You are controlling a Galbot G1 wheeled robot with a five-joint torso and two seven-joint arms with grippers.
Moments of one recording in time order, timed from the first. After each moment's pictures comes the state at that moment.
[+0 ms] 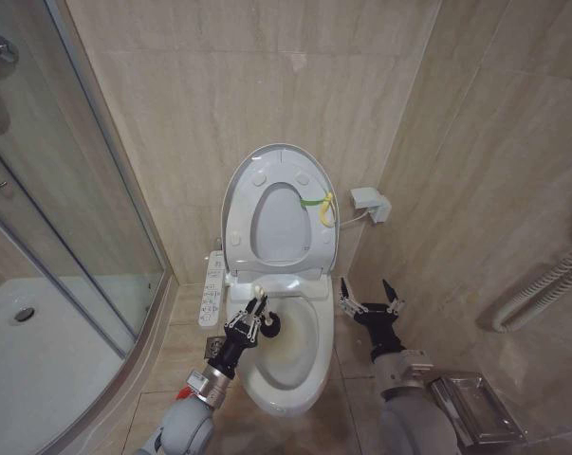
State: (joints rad) left arm 1.19 -1.11 -0.04 -1.76 -0.30 -0.45 0.01; right arm -1.46 1.44 0.44 2.19 0.12 -0.09 0.21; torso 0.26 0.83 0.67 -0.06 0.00
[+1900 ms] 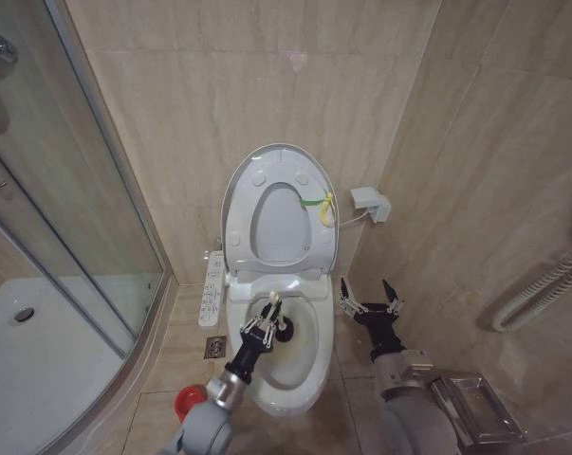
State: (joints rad) left arm 1.22 -1.19 -0.02 -1.74 -0.22 -0.50 0.01; right arm -1.46 1.44 0.44 2.19 0.12 -0.09 0.21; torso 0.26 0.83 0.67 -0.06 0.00
